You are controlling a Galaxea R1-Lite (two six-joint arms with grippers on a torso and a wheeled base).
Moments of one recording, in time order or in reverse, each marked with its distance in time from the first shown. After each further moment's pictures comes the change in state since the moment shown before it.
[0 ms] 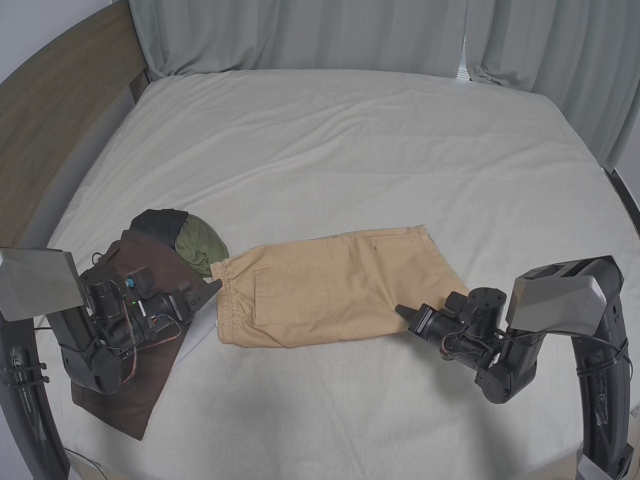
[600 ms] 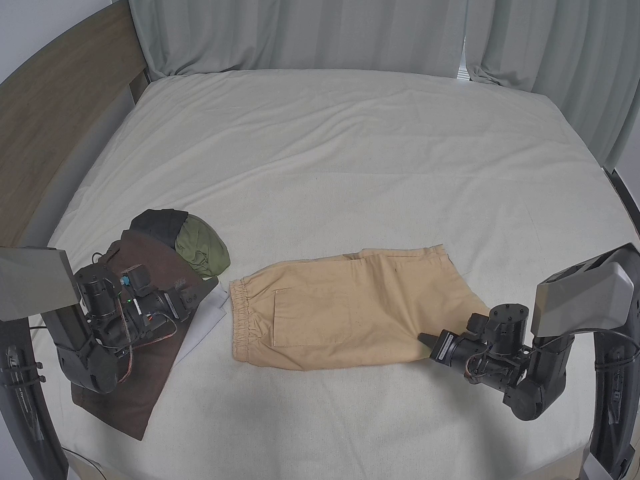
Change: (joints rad) left arm 0.012 -0.024 0.011 0.000 -0.010 -0.001; right arm -0.003 -0.124 0.296 0.000 -0.055 -0.085
